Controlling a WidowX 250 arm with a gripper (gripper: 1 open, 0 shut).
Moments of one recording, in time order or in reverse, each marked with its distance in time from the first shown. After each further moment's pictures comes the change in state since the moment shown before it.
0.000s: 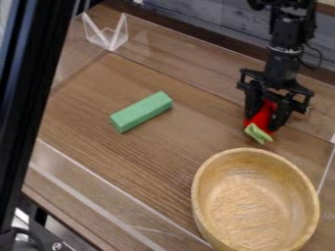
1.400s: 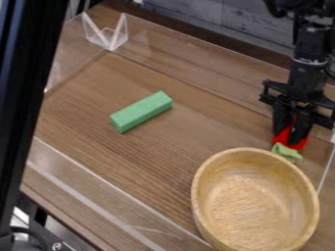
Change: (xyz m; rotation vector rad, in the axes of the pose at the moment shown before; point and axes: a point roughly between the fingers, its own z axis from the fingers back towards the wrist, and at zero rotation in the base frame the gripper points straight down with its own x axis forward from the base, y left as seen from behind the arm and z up) arm -0.012 -0.024 0.008 -0.038 -0.014 -0.073
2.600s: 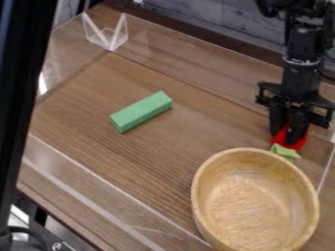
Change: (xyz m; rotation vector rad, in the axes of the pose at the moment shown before) arm -0.006 0.027 0.001 0.000 -0.008 0.050
